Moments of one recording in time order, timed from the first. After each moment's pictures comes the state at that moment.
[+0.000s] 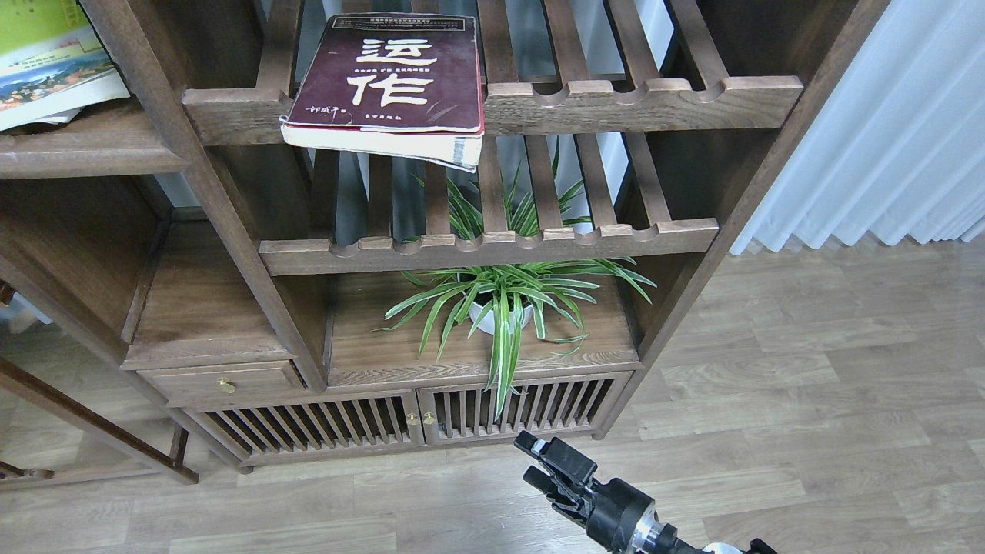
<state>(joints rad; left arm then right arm) -1.27 0.95 -0.72 -0.82 -0.32 -0.49 0.49 -0.07 0.01 1.10 0.84 0.11 0.58 -0.49</state>
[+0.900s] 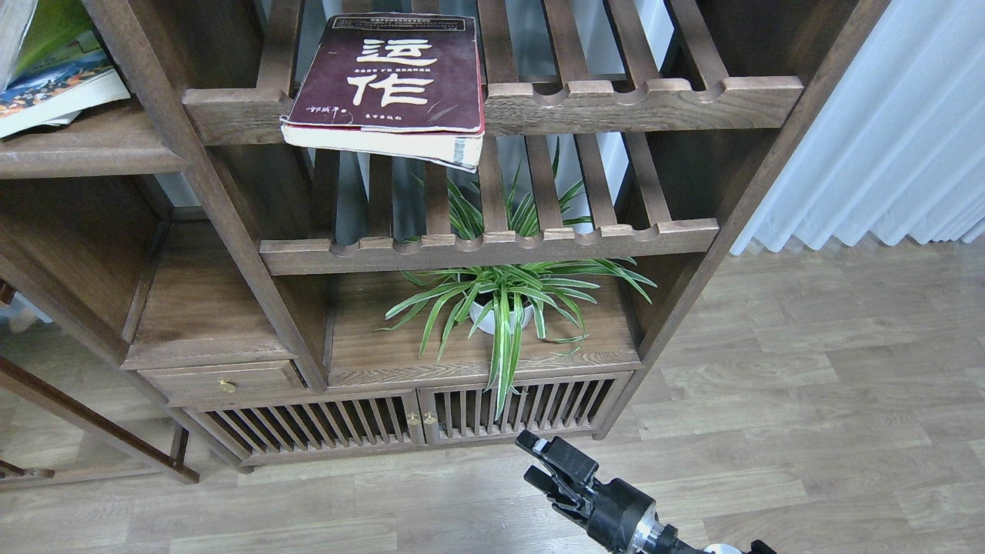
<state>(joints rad) -1.24 1.25 -0.40 -1.10 -0.32 -0.49 0.49 -0.07 0.01 1.09 0.84 0.14 0.58 -0.49</state>
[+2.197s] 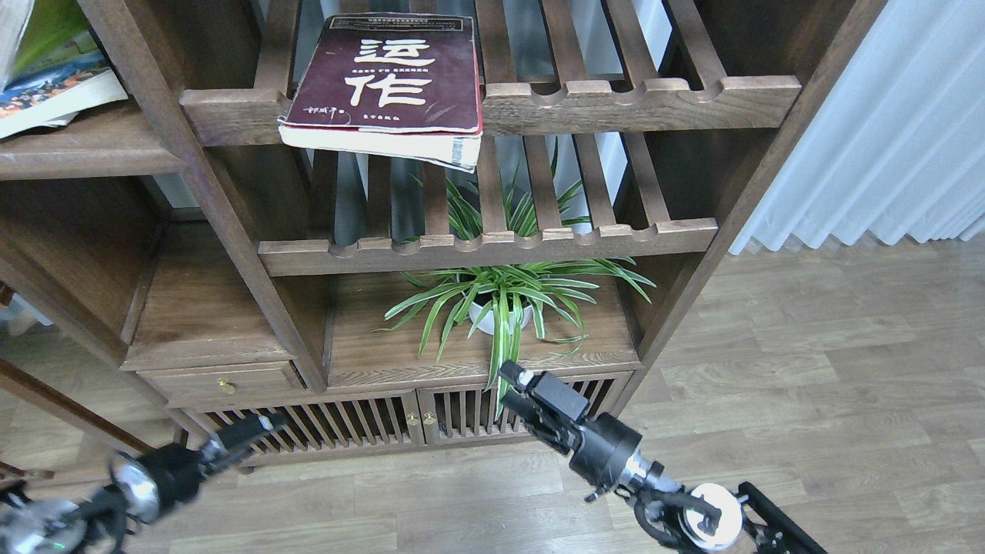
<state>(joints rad) -0.23 0.35 -0.44 -0.70 -0.48 -0.49 0.24 0.00 0.01 1.13 1.16 0.14 0.58 -0.49</state>
